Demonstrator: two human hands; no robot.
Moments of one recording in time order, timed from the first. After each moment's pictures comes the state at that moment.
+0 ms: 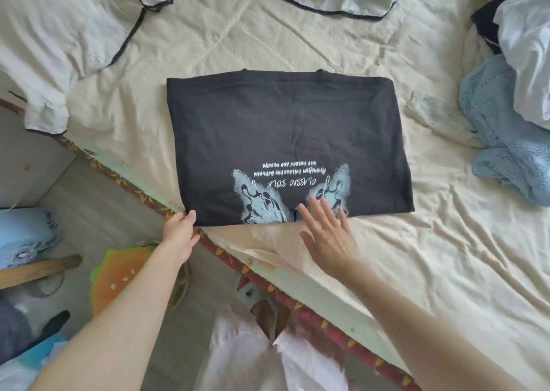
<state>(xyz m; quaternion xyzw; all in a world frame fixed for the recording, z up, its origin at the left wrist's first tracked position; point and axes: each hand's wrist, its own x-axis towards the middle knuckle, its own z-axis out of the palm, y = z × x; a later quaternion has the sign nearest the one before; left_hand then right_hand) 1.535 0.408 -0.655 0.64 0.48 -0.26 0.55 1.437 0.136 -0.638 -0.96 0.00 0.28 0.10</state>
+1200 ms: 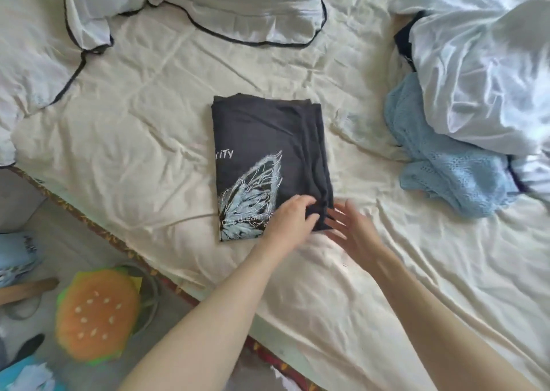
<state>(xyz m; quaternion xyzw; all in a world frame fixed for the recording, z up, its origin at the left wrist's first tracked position) 1.496 0.076 -0.588 0.89 -0.15 -0.29 0.31 1.437 -0.060 -0.610 -0.46 0.46 0.17 0.74</state>
